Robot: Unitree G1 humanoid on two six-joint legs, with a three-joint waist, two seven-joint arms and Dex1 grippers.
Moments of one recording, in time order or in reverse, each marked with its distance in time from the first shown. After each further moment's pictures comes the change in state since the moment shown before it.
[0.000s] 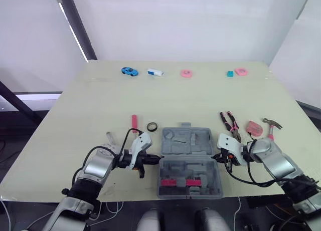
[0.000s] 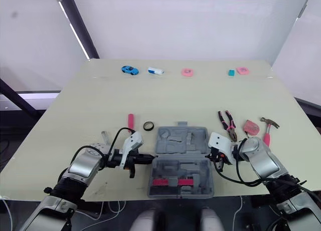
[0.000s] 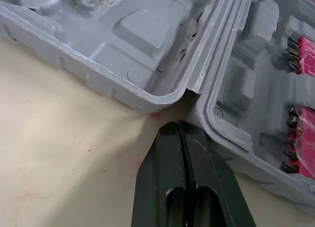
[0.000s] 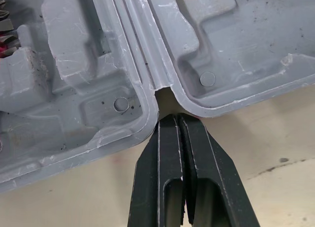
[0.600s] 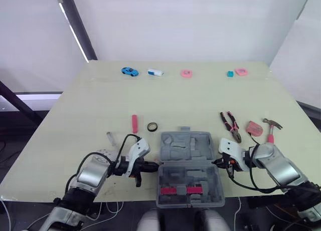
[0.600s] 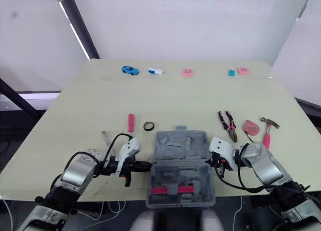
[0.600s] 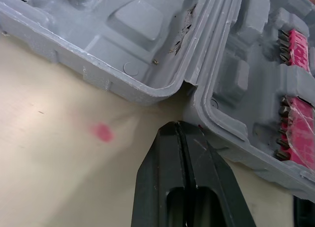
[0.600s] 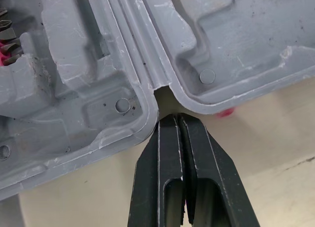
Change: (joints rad) left arm 0.109 0.045 -0.006 -0.142 -0.039 0.060 -0.001; right arm 0.069 -0.033 -0.009 -0.089 0.028 0.048 -0.003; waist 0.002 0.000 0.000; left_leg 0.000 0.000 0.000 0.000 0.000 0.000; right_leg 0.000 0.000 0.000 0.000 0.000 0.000
